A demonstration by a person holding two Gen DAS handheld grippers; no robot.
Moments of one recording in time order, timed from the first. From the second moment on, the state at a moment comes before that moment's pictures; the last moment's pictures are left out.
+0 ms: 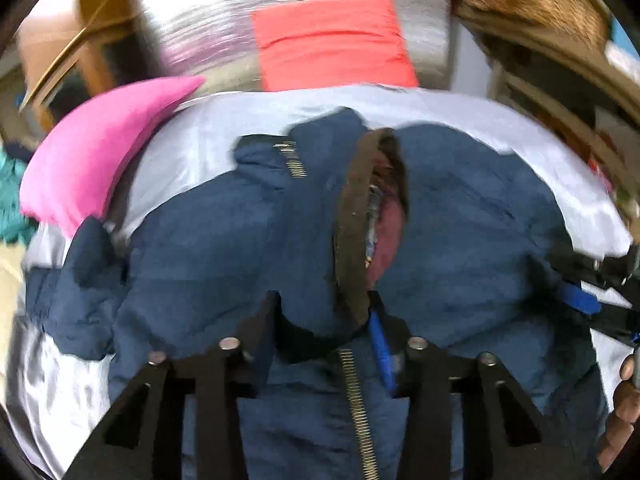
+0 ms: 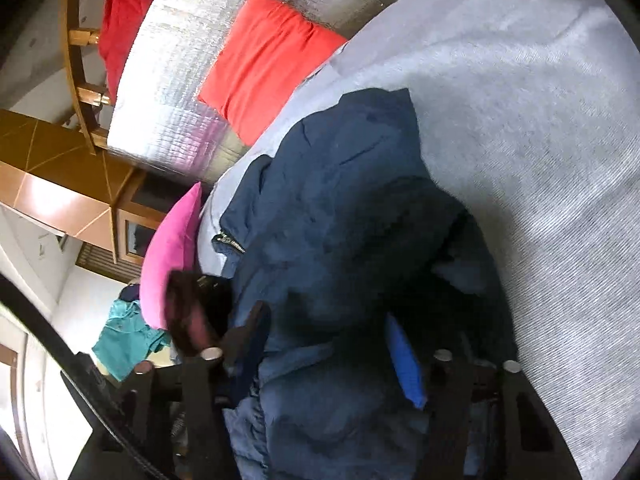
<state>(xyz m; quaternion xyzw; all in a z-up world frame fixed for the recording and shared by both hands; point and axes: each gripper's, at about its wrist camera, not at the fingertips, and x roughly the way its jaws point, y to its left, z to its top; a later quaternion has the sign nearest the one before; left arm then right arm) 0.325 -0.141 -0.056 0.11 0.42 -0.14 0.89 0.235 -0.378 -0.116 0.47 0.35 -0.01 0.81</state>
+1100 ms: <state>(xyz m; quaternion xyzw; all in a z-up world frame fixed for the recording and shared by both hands) 0.407 -0.021 -0.114 -0.09 0.50 -0.05 0.86 0.270 -0.363 -0.120 0.37 0.38 -0.02 0.85</state>
